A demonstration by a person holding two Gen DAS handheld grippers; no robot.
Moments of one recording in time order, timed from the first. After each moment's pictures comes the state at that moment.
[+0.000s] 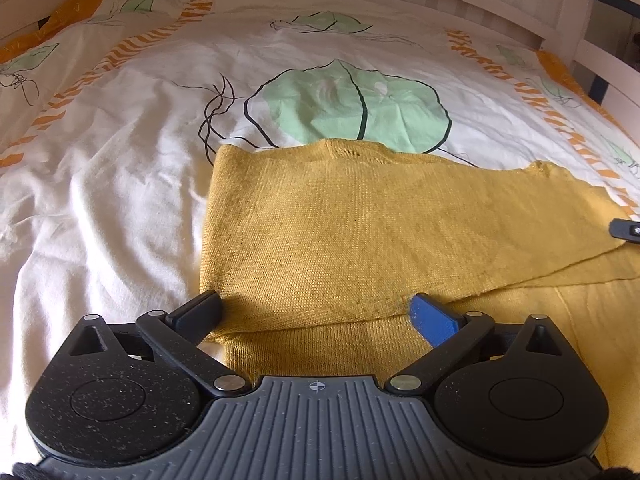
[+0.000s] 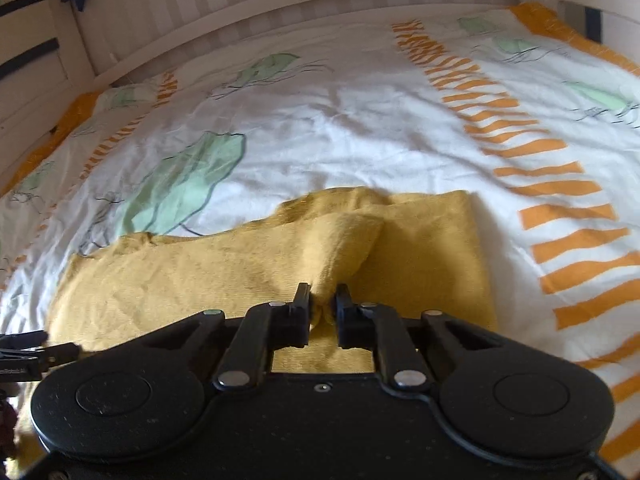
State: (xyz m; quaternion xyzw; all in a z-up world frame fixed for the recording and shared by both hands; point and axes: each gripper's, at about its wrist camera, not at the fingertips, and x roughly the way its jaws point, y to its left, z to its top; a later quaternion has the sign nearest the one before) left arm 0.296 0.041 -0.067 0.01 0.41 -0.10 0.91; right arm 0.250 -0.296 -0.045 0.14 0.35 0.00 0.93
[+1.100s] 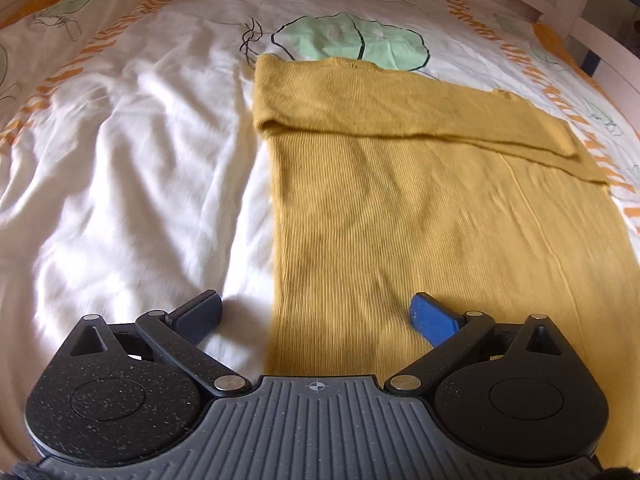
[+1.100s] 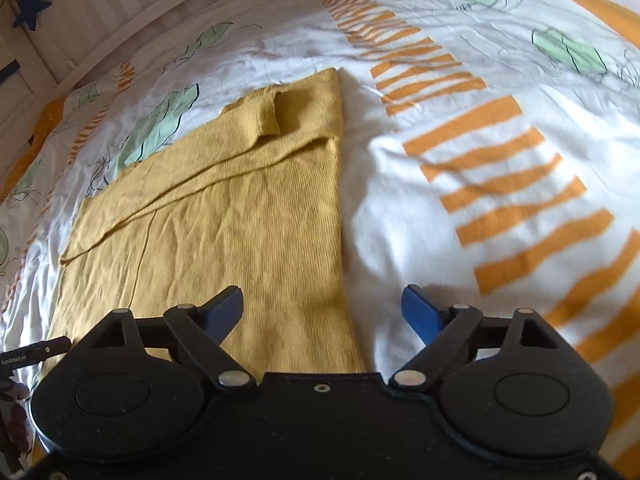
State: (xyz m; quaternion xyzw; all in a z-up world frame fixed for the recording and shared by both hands) left arm 0.164 0.074 -0.059 0.00 0.47 -0.10 0.88; right arm 0.085 -0.324 -0.045 0.23 0.42 -0.04 0.88
